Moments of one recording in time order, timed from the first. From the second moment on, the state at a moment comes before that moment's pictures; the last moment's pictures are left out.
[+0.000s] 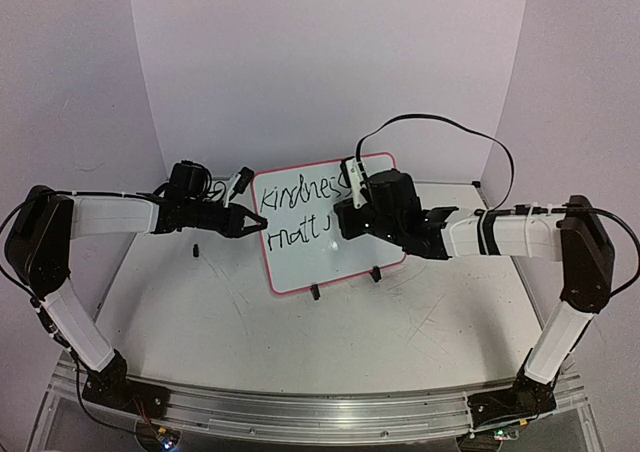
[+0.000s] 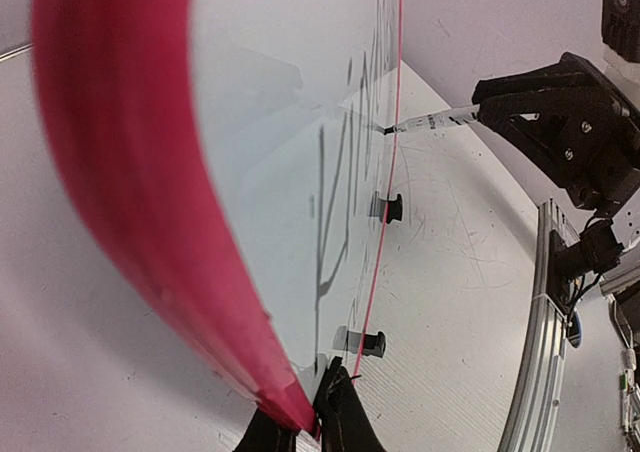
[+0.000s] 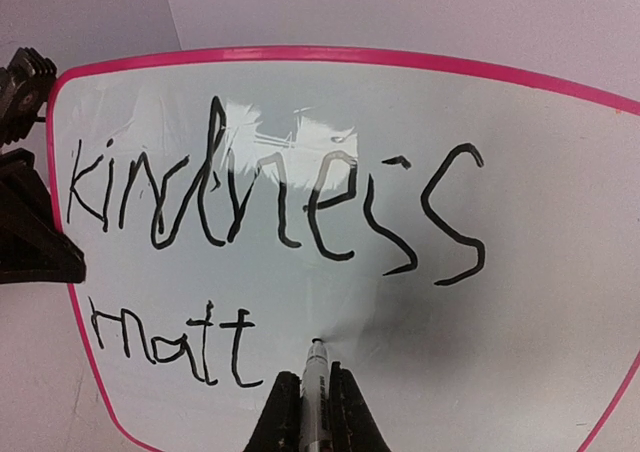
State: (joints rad) left arm -0.42 1.65 1.03 0.03 0.69 -0.10; right arm 0.83 1.75 1.20 0.16 0.23 0.17
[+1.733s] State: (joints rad) left arm -0.42 1.65 1.04 0.00 0.69 -0.09; right arm 0.80 1.65 1.11 0.15 0.18 0.17
